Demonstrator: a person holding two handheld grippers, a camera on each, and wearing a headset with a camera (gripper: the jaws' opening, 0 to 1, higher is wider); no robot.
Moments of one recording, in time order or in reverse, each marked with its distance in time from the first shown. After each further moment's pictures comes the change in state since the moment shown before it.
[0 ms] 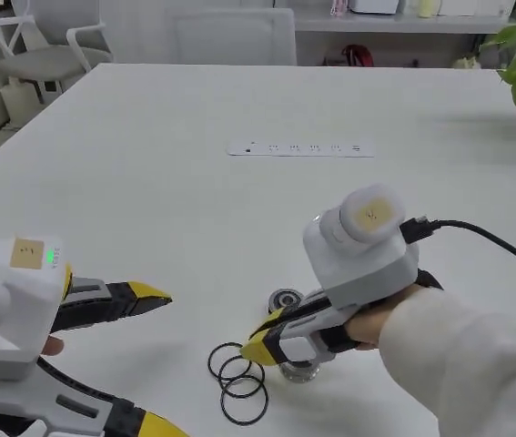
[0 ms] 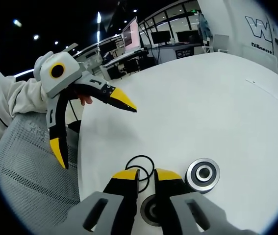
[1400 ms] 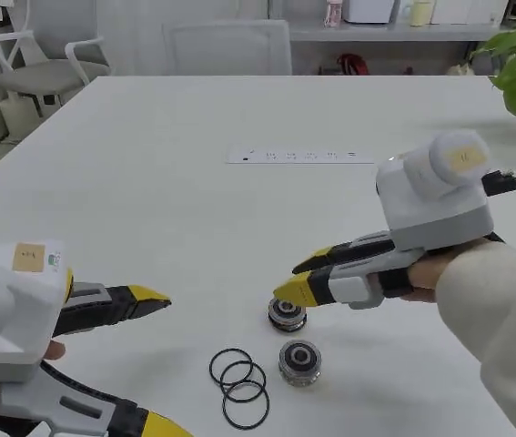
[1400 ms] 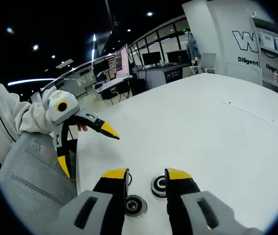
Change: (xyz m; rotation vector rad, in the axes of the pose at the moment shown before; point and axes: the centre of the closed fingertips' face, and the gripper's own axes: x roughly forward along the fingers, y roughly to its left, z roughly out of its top) left arm -0.002 0.003 0.004 0.002 -0.009 0.015; right arm -0.065 -0.034 0.039 0.025 -0.195 -0.088
